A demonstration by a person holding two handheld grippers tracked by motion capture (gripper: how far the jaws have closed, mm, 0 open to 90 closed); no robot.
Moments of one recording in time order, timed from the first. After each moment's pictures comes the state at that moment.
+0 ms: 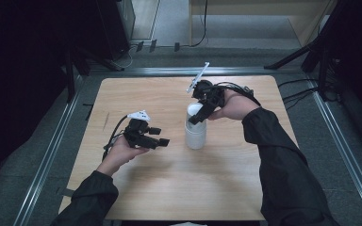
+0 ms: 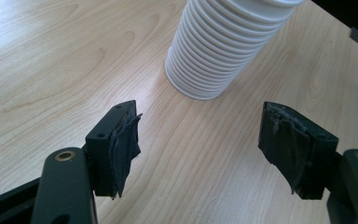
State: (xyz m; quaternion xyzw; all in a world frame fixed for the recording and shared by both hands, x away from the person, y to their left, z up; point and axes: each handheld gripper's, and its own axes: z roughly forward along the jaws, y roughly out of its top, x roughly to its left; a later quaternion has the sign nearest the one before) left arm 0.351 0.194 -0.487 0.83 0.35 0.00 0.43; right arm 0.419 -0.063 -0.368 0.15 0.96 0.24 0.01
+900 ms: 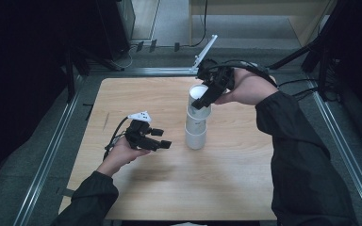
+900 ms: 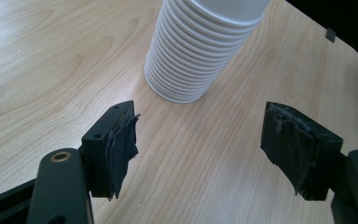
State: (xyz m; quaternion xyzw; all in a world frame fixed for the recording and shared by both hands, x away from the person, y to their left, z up) left arm 0.347 0.190 -0.484 0.83 0.33 -0.02 0.44; right arm 0.397 -0.071 -0.280 0.14 0.96 0.24 0.05
